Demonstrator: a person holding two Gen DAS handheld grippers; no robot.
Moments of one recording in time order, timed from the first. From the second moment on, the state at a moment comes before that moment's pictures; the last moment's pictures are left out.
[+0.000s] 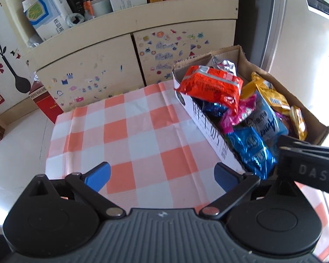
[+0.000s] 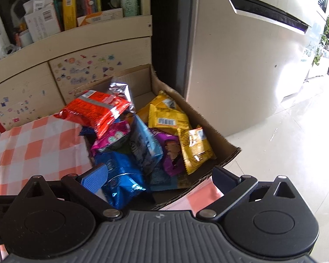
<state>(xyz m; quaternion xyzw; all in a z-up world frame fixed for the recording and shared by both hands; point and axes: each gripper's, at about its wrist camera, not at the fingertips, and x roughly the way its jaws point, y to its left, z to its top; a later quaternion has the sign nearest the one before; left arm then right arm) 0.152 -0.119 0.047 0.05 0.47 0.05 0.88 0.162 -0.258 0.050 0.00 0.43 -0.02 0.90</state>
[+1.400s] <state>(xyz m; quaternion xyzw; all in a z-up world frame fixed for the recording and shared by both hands) 0.043 0.043 0.000 -0.04 0.51 0.11 0.85 0.068 -0.118 -0.053 -0.08 0.50 0.13 0.86</state>
